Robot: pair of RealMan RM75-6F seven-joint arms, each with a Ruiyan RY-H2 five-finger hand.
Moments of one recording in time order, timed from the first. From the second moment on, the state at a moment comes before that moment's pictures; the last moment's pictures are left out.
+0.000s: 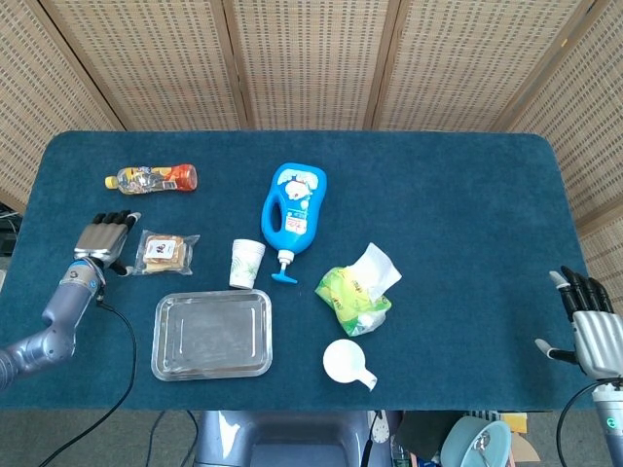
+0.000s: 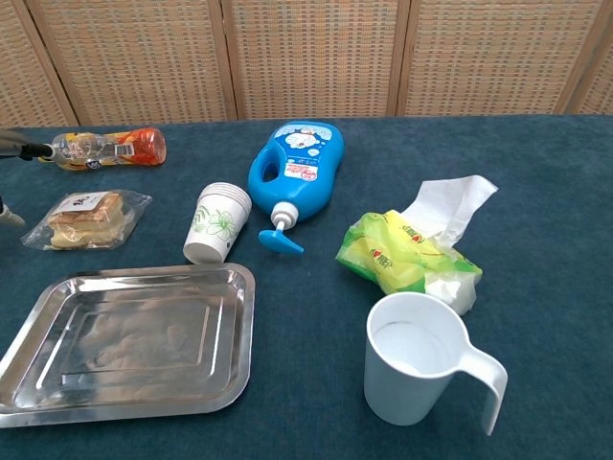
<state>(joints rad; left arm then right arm) -0.84 -1.28 -0.07 -1.29 0.52 0.65 0.54 0.12 -1.19 0.07 -1.33 -1.48 1.41 0.15</state>
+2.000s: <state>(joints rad) -0.96 -1.40 0.00 -1.40 0.38 0.83 0.66 0.05 -1.22 0.07 -1.17 -1.51 1.52 0.35</state>
